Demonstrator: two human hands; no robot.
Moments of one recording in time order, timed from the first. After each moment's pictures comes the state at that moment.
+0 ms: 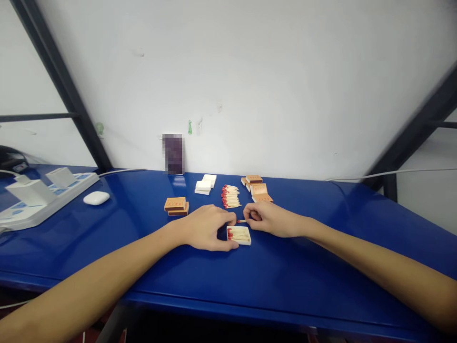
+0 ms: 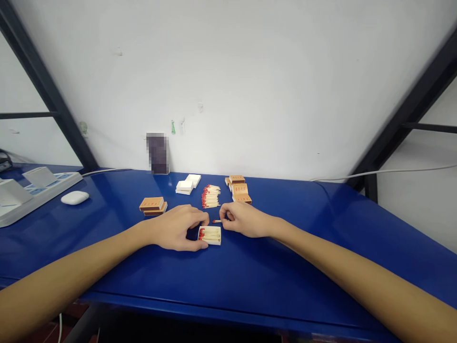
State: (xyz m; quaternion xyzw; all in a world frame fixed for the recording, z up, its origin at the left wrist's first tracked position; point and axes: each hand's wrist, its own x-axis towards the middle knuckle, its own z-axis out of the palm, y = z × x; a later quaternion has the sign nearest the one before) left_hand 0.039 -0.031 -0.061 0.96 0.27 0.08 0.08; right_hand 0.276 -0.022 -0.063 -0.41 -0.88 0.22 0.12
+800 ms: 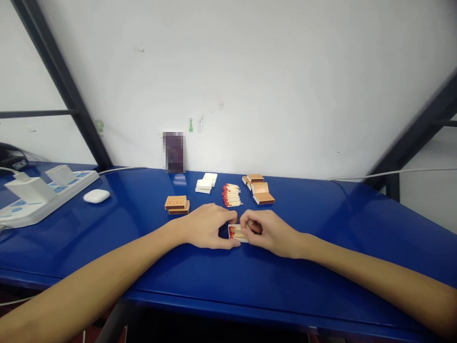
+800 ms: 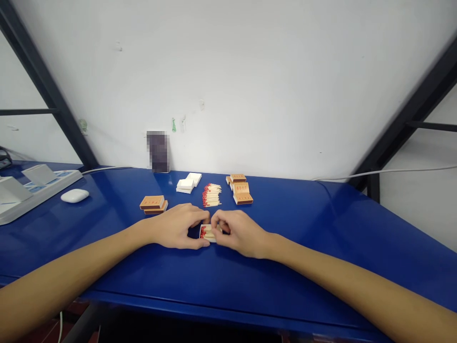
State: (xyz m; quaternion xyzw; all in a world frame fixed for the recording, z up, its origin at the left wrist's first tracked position) left_hand 0.040 -0.029 -0.062 0.96 0.26 0.09 0.06; right_hand 0.264 -0.048 -0.086 -0.35 -0.87 0.24 0.25
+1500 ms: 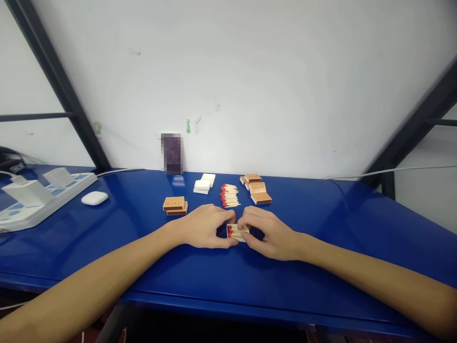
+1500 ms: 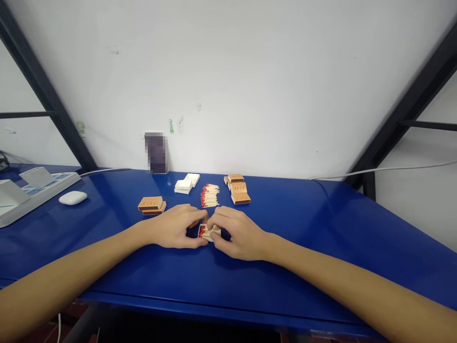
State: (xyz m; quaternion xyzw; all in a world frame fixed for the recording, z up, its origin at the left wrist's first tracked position) left_hand 0.040 -0.030 -0.064 0.96 0.26 0.11 0.07; right_hand 0.264 -0.055 -0.085 -0.22 -0.92 0.09 0.32
